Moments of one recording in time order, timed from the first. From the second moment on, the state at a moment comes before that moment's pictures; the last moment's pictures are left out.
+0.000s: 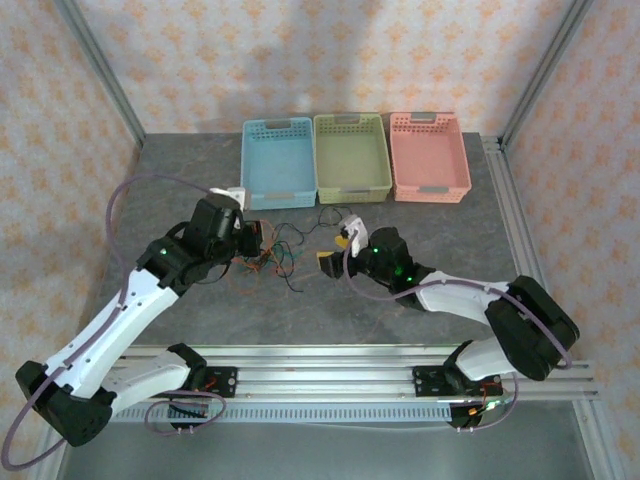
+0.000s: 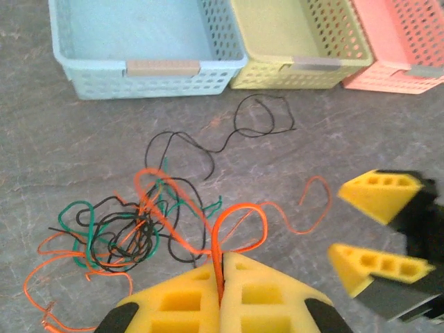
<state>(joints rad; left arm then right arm) -0.52 1.02 1.10 -0.79 -0.09 -0.51 0.70 1.40 0.56 0.48 -0.29 0.14</state>
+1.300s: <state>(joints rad) -0.52 1.03 1.41 -1.00 0.11 -0.46 0.88 1.59 0.70 0.46 -0.42 -0.43</state>
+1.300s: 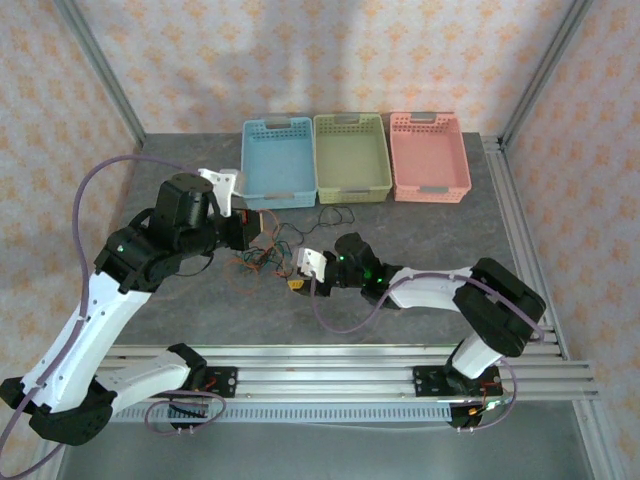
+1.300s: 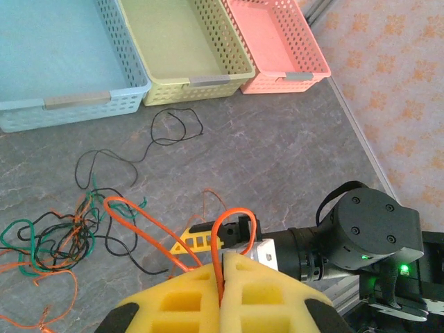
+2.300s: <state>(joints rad) -0.52 1.03 1.41 -0.99 0.17 -0.49 0.90 1.68 0.70 0.57 -0.42 -0.44</state>
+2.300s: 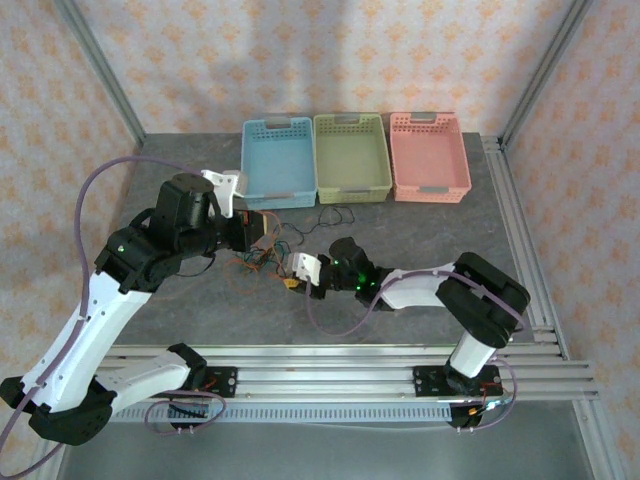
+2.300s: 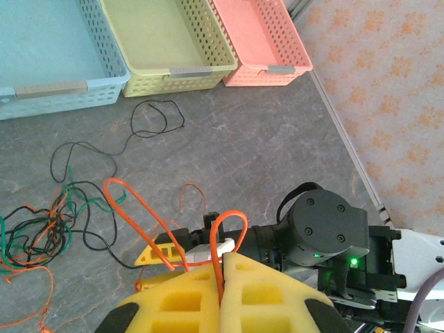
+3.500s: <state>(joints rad) -0.17 1.25 1.32 -1.03 0.03 -0.46 0.87 1.30 0.59 0.44 -0.46 -0.09</state>
